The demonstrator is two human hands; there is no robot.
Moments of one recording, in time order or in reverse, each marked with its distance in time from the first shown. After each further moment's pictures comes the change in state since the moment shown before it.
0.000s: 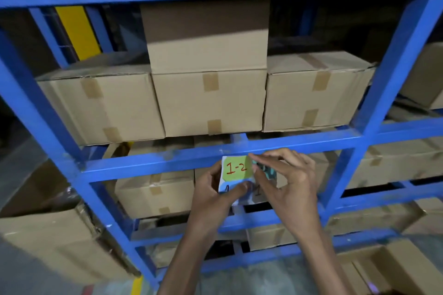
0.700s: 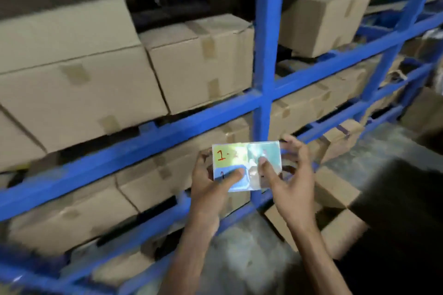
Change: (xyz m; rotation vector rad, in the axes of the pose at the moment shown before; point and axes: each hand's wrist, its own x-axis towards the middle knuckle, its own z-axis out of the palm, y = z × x) left_hand -0.007 -0.059 0.179 -0.119 -0.202 -0.129; right_hand -0.082 0.094 -0.130 0.200 0.344 0.709
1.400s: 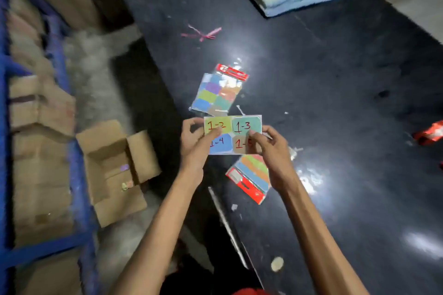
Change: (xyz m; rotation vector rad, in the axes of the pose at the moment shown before) left_hand -0.294 -0.281 0.418 0.422 -1.249 -0.550; right_hand -0.249 0.126 -0.485 0.203 1.263 0.681
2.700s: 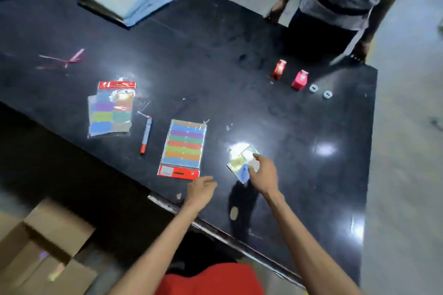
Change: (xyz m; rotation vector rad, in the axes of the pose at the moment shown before) left_hand -0.091 -0.146 0.027 0.974 -0.757 -0.197; right_hand -0.122 0.148 -0.147 -0.674 0.651 0.198
